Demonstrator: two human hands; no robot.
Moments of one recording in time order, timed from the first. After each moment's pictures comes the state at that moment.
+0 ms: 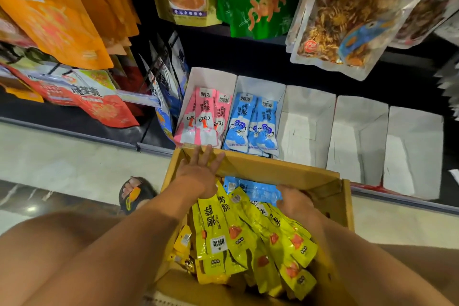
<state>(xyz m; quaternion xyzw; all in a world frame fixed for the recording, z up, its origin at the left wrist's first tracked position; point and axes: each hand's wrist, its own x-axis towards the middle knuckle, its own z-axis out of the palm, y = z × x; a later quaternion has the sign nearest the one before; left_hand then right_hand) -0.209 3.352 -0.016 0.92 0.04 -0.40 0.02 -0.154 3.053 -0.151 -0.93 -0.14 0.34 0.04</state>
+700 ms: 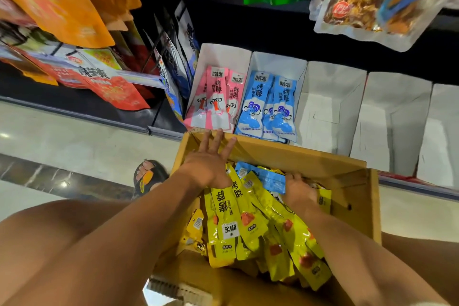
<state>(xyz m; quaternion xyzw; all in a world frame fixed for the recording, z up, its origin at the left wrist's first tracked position) -0.207 3.353 -0.019 0.90 0.05 -0.42 0.03 -0.174 3.084 -0.196 -0.94 -0.10 0.31 -0.04</state>
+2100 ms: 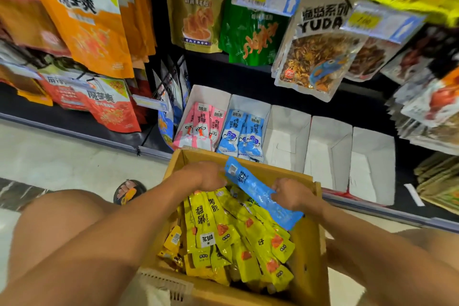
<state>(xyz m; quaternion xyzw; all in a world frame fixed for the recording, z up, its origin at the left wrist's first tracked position) -0.235 3.331 0.041 0.93 0.00 -0.34 0.15 -0.179 3.056 0.009 -0.93 -0.16 0.32 0.05</state>
